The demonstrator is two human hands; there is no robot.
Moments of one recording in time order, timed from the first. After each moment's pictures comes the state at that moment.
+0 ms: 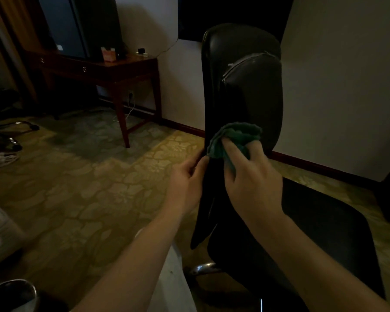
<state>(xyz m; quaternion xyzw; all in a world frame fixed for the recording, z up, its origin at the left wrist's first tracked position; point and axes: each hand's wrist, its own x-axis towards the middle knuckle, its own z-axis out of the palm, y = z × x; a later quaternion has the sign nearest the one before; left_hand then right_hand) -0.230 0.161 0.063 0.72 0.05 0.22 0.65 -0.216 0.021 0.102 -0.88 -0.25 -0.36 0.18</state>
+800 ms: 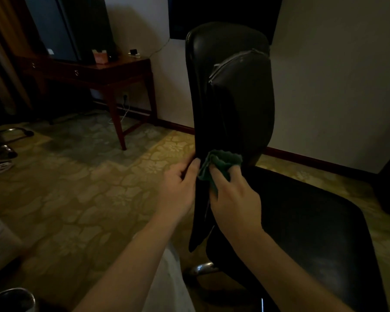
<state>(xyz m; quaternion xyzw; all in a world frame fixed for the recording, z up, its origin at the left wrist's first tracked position) -0.233 0.158 0.060 0.73 0.07 0.23 0.64 -0.218 0.028 0.056 -0.91 -0.23 -0.29 0.18</state>
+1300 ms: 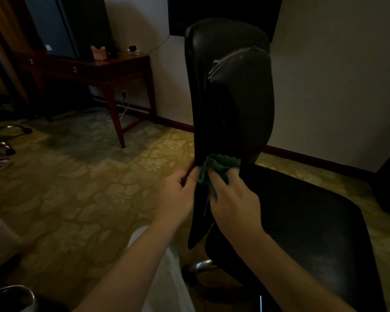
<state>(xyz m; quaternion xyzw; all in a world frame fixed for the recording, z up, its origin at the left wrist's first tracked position) -0.238 0.159 0.043 0.74 0.09 0.21 0.63 -0.216 0.024 0.046 -0.91 -0.25 -0.29 0.16</state>
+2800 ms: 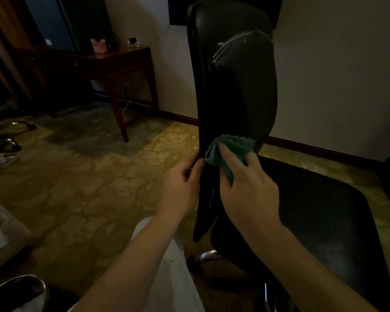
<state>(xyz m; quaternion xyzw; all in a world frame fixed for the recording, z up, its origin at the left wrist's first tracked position) -0.244 0.156 0.040 0.75 0.05 0.23 0.62 -0.239 0.013 0.075 -0.91 -0.21 -0.26 0.24</state>
